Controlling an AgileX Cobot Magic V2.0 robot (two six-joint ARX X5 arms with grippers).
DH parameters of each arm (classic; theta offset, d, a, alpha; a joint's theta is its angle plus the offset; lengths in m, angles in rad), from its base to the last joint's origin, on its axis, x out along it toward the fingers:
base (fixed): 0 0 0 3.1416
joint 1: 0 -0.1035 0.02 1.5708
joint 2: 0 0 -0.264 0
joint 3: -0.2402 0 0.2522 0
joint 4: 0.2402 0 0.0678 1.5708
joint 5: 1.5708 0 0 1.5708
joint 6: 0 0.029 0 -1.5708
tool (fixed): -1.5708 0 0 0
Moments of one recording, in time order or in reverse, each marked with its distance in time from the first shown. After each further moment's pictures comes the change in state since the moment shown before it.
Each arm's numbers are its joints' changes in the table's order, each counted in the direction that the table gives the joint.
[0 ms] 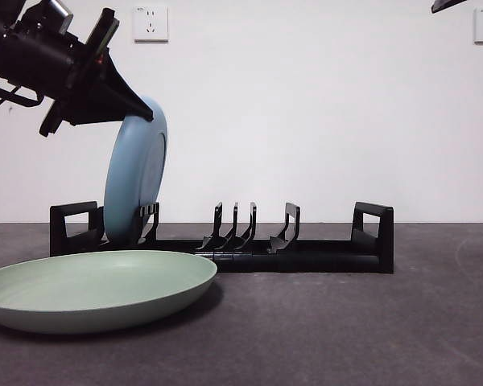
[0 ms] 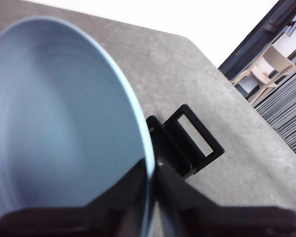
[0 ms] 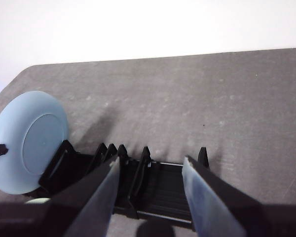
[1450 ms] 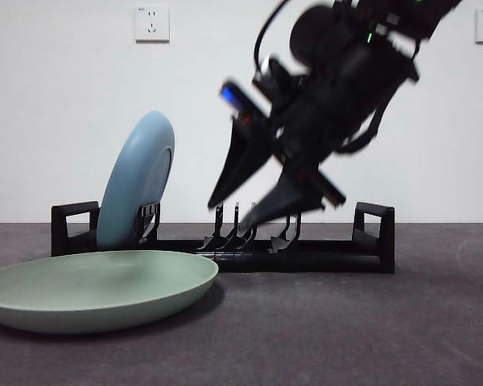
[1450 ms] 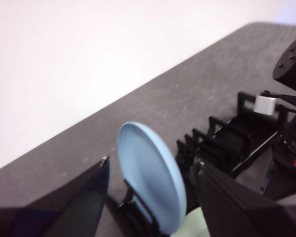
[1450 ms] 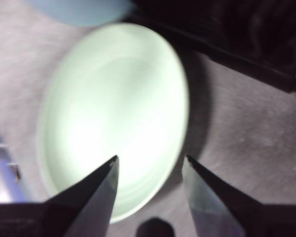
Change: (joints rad) left arm 0.273 -0.738 0.000 0.604 0.671 0.618; right arm -0.341 0.704 0.000 -0.177 0.355 0.079
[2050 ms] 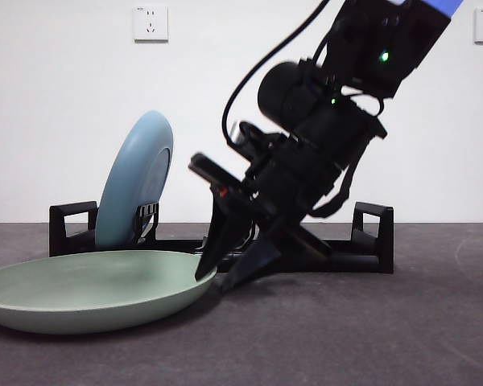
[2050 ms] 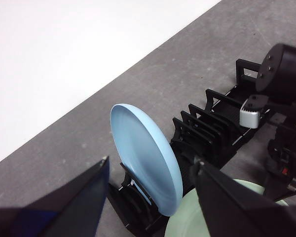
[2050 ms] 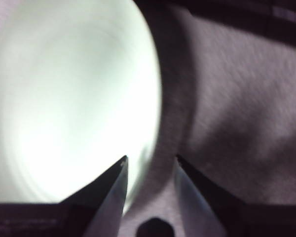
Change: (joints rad) left arm 0.103 0.051 0.000 0.035 0.117 0.041; right arm -0.053 0.138 0.000 -0.055 -0.071 0.048
